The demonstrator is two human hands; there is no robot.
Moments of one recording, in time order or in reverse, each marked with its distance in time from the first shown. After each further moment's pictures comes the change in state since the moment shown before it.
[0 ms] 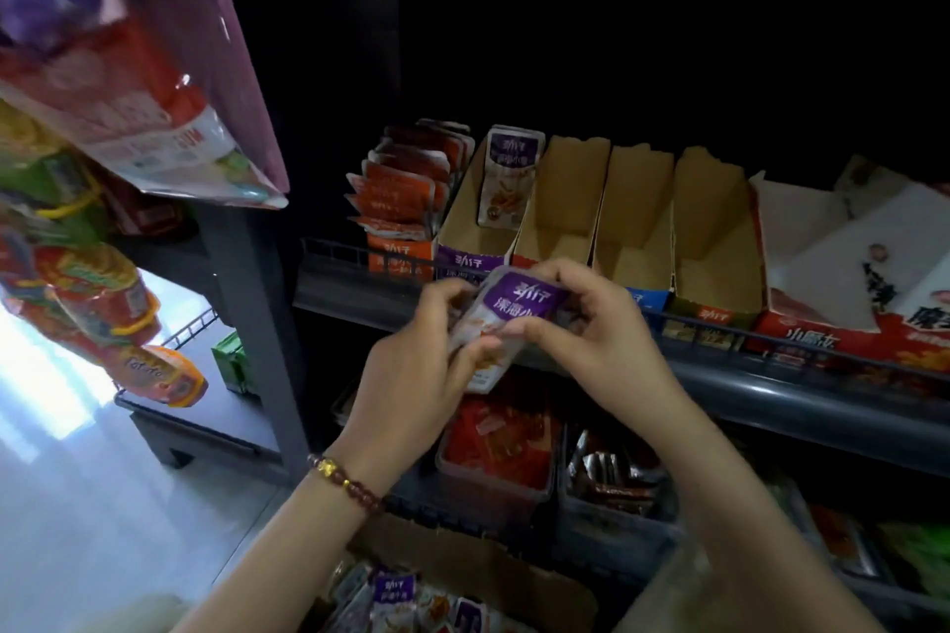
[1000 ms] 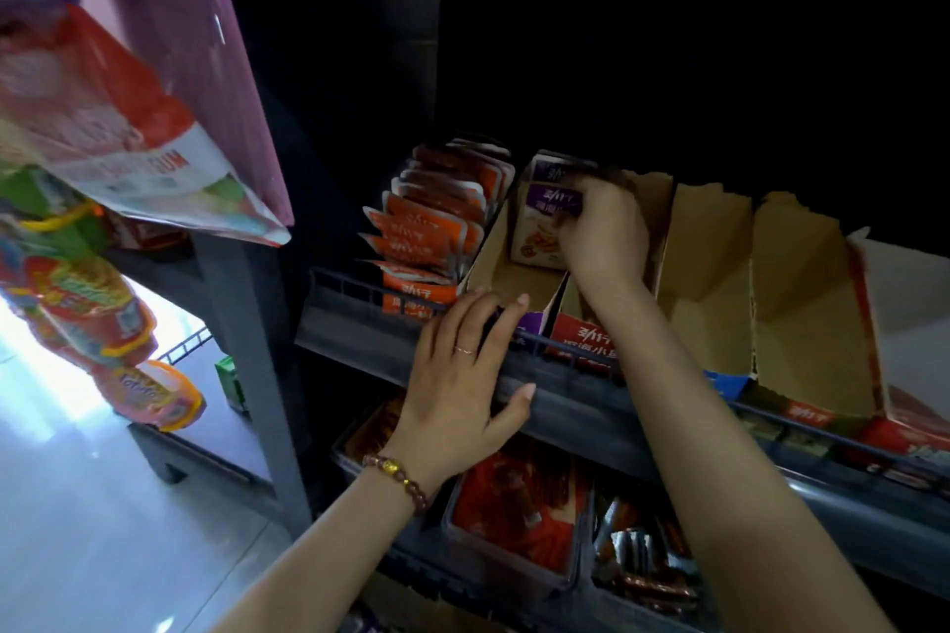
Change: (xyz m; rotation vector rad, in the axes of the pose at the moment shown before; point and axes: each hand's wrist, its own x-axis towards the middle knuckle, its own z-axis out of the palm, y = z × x) left_hand 0.050 -0.070 0.061 0.359 0.078 0.186; right_hand 0.167 0.071 0.004 -0.748 0.400 0.111
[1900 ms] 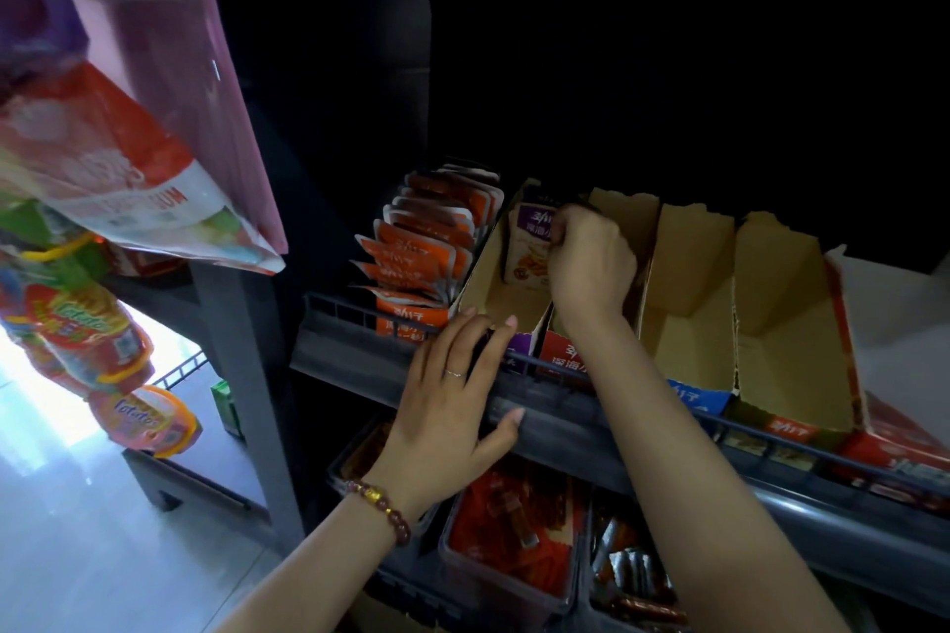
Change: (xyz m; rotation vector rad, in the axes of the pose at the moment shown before) left_hand -0.002 -0.001 -0.006 -0.019 -0.079 0.018; right_hand -0.005 -0.004 -0.001 -0.153 0.039 0.027
